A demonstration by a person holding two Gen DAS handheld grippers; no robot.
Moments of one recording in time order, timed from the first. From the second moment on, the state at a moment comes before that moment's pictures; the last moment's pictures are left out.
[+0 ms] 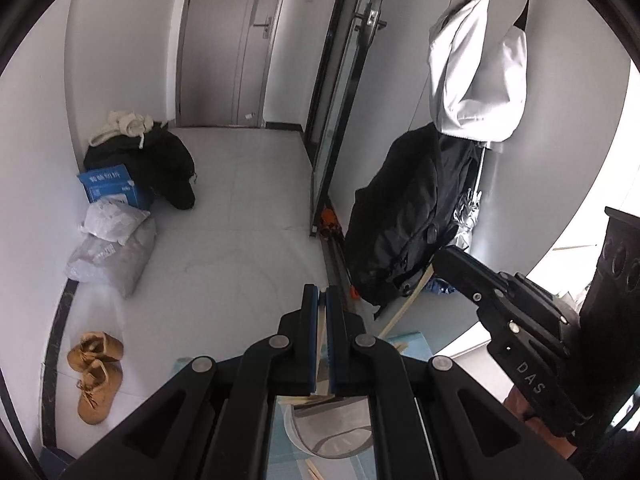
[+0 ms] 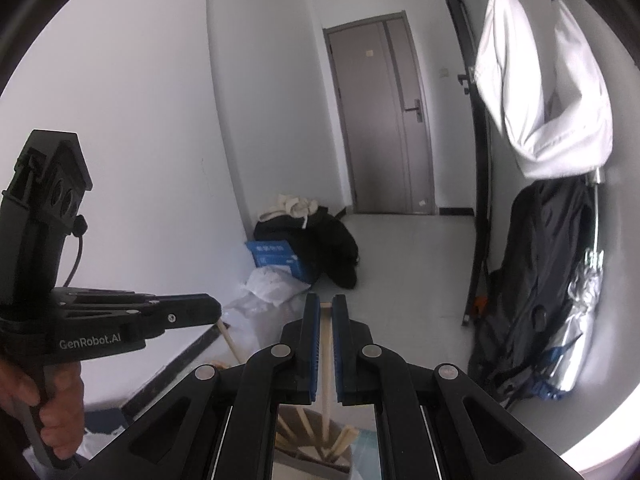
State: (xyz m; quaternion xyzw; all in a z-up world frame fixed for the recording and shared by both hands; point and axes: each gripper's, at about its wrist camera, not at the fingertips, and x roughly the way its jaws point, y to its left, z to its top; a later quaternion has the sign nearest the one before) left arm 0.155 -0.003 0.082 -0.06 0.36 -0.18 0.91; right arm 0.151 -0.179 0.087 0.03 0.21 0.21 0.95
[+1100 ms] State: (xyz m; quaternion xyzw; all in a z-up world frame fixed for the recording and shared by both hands) left arm 0.130 0.011 0.046 -0.08 0.39 -0.13 0.91; right arm 0.131 -0.197 0.034 0.07 0.28 0.21 0.93
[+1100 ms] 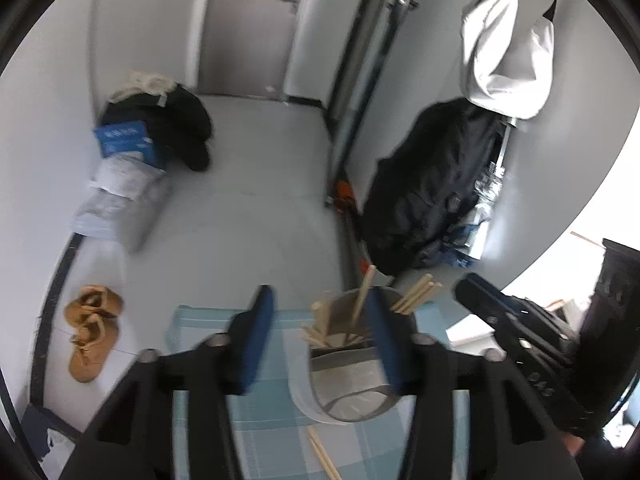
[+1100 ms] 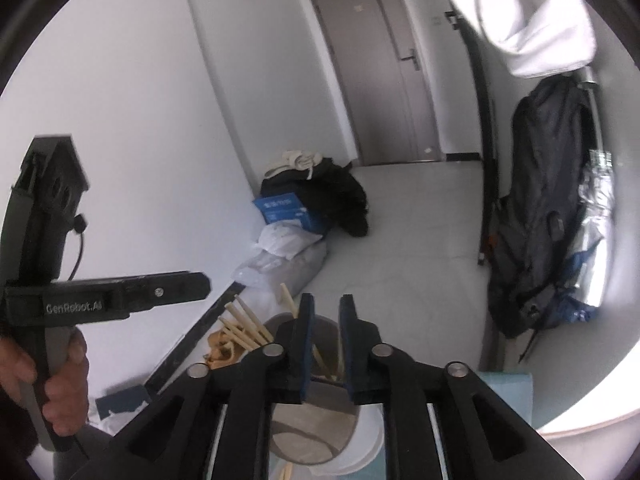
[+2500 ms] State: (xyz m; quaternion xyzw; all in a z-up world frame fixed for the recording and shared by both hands) left arm 0.002 0.008 0.040 -0.04 0.26 -0.02 0.96; right arm -0.032 -0.210 0.031 0.05 0.21 0.13 0.97
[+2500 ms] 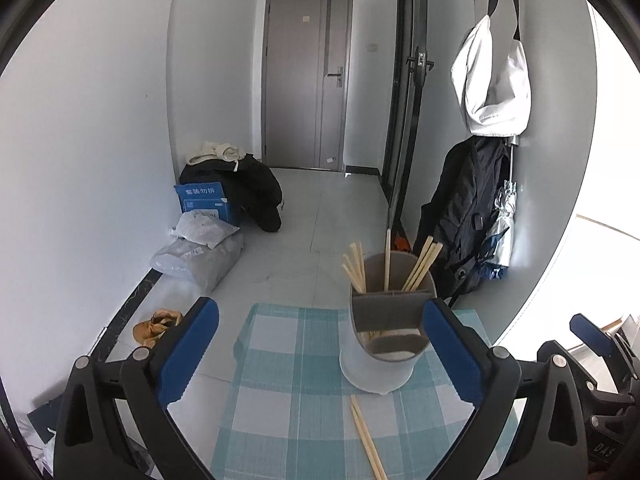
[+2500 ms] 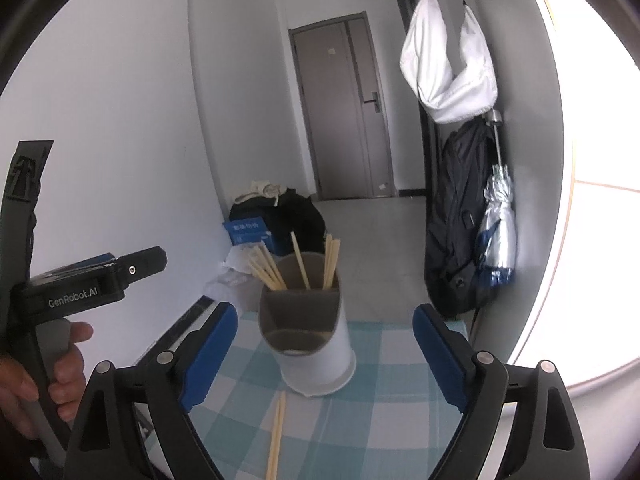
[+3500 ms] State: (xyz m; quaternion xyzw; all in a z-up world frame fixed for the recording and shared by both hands) left arm 0.035 0.036 -0.085 -0.08 0.39 -0.01 0.92; right arm -0.019 -0.173 -0.101 0.02 0.39 0.13 0.91
